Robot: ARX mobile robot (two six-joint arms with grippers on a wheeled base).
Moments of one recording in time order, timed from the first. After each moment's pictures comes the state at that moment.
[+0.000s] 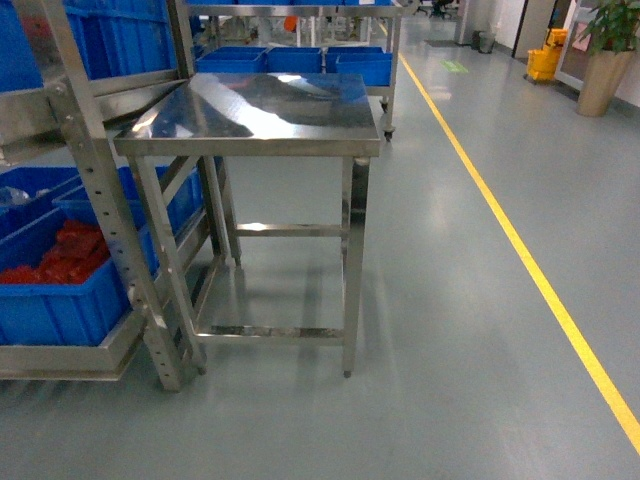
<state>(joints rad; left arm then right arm) 0.00 0.01 0.02 -0.01 0.00 0.00 0.00 0.00 0.01 0.00 0.00 -0.01</state>
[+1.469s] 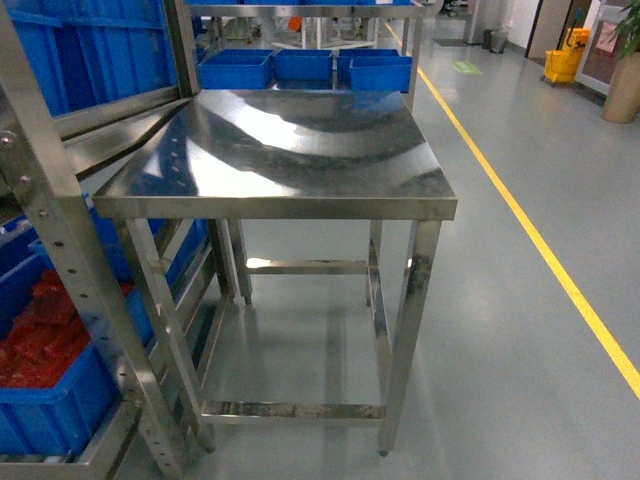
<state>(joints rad) 0.00 0.01 0.02 -0.01 0.00 0.00 0.00 0.00 0.01 0.00 0.00 -0.01</state>
